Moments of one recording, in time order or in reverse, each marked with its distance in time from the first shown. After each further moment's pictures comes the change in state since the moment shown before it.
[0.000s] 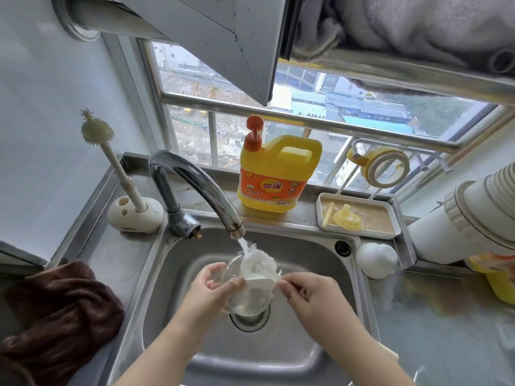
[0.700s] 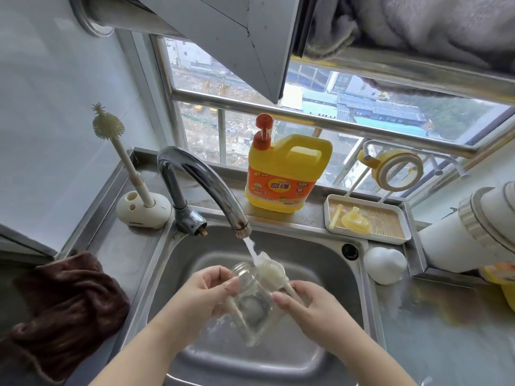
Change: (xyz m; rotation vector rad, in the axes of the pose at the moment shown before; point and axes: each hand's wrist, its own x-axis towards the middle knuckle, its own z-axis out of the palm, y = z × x) left_hand -0.005 0.010 -0.014 -0.029 -0.188 -0.002; right_hand 0.001 0.002 0.001 0.157 -0.248 0.252
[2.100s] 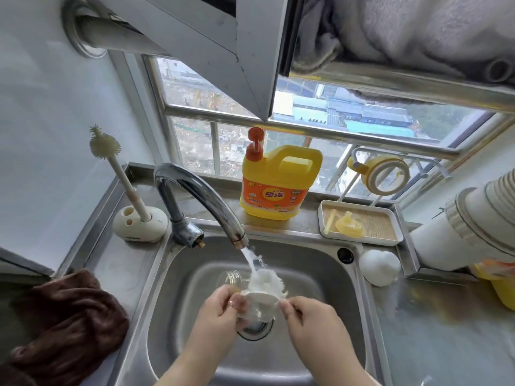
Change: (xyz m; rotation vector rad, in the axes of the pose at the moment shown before) left_hand 0.001 -0.024 0.032 0.133 0.274 0.144; right_hand -0.011 0.000 0.022 -0.321 0.295 0.018
